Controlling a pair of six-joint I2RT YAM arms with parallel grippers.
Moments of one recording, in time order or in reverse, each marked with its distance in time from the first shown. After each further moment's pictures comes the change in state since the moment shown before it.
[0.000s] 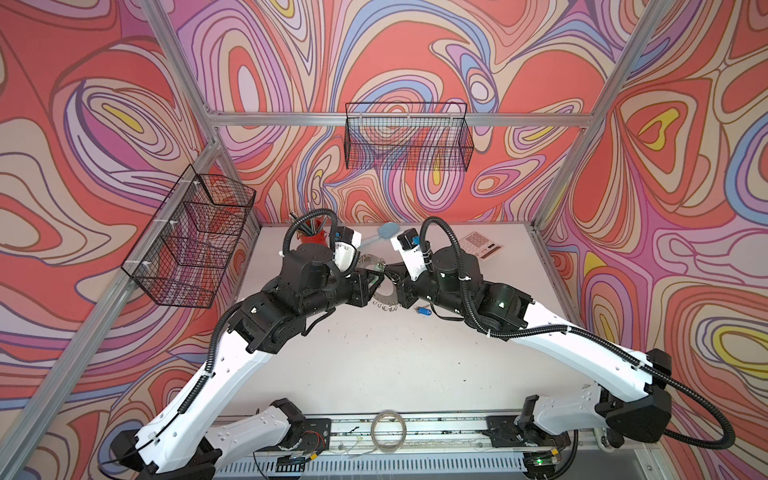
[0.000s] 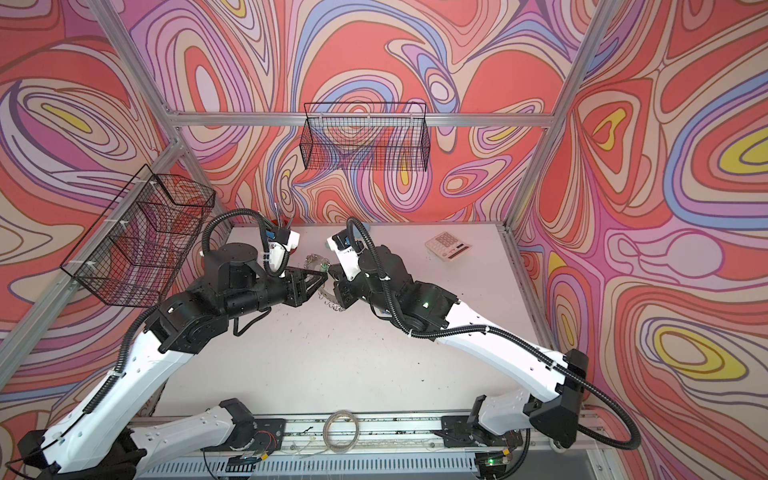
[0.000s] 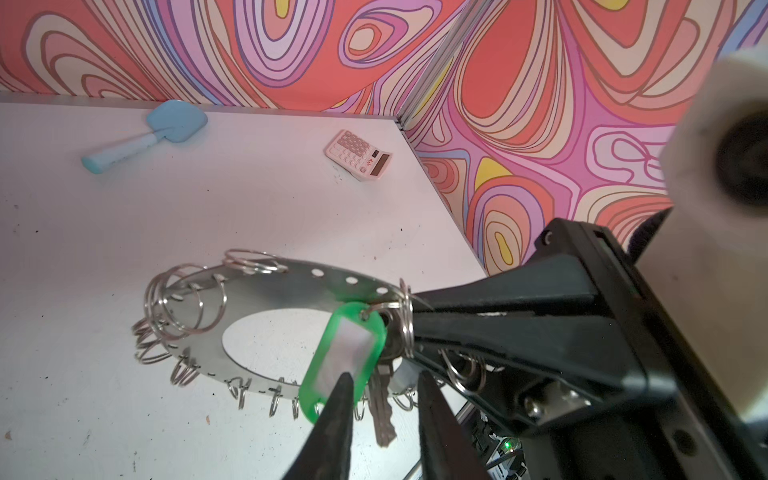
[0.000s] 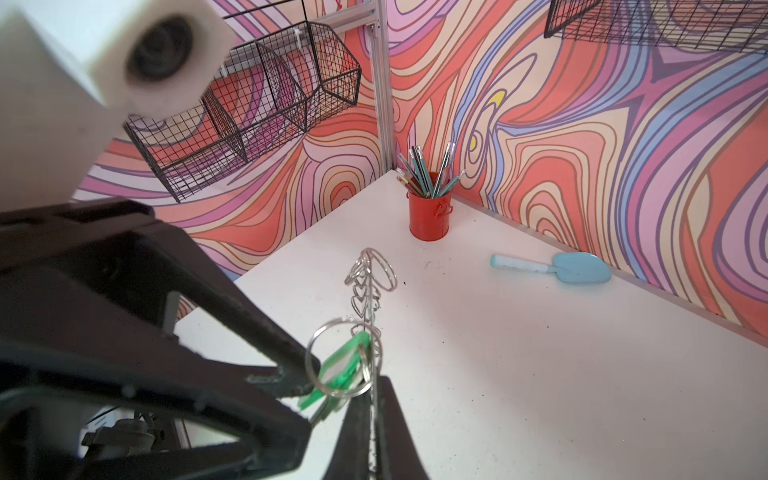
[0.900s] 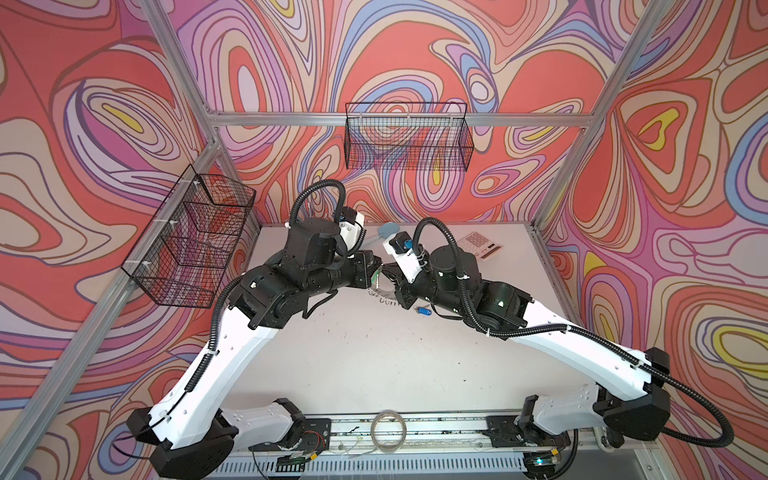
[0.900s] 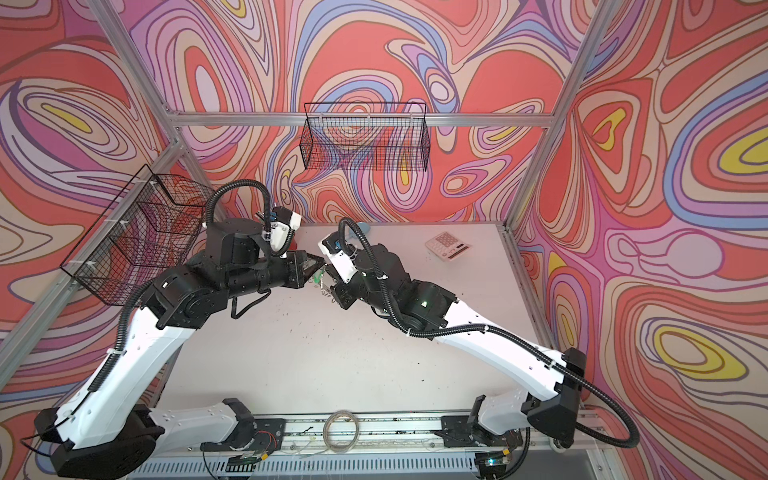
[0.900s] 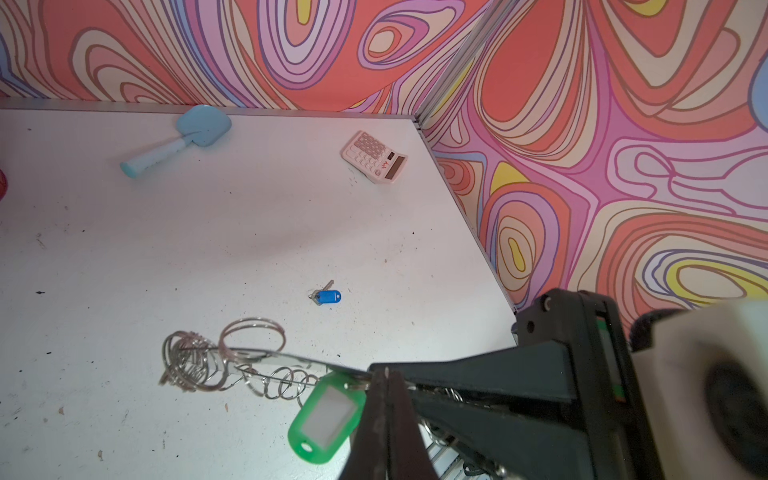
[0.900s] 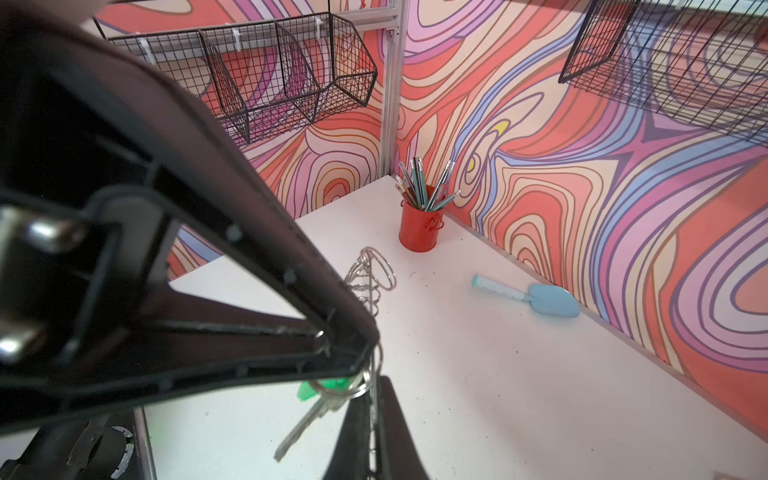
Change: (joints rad) left arm 0.000 0.170 0.311 -0.229 -0.032 0.006; right arm 0.009 0.008 0.030 -0.034 0.003 -0.164
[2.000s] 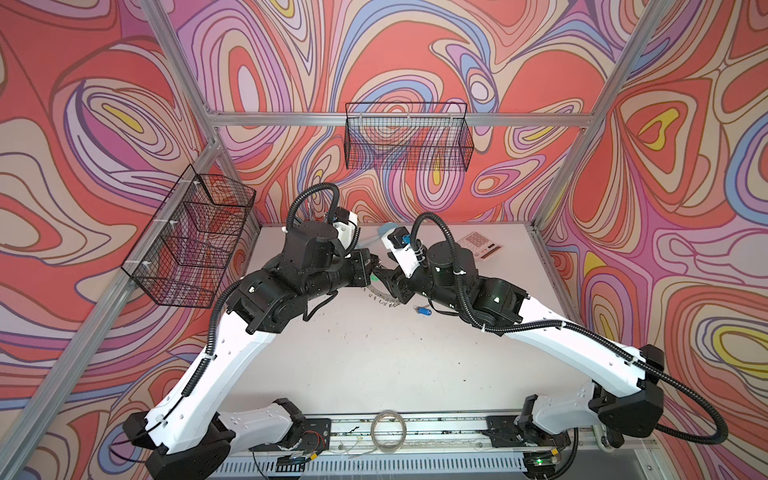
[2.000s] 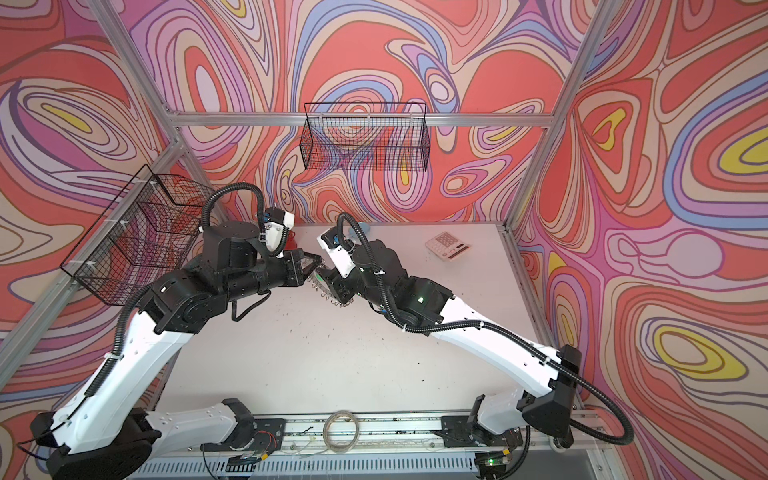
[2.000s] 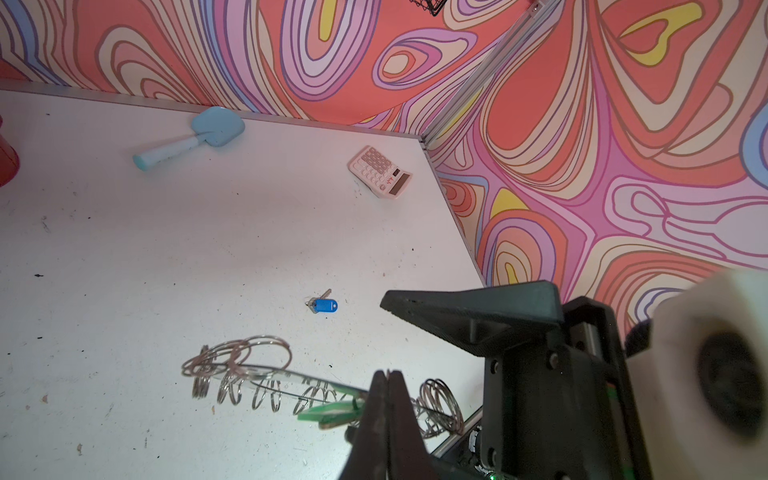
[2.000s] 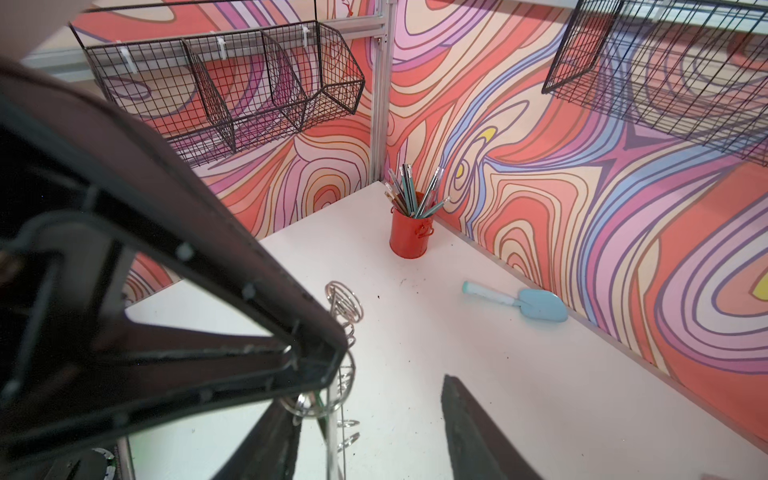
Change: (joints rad) left arm -0.003 -0.028 -0.043 0.045 -0.066 -0.098; right arm -0.008 0.037 0.040 0.000 0.025 -0.011
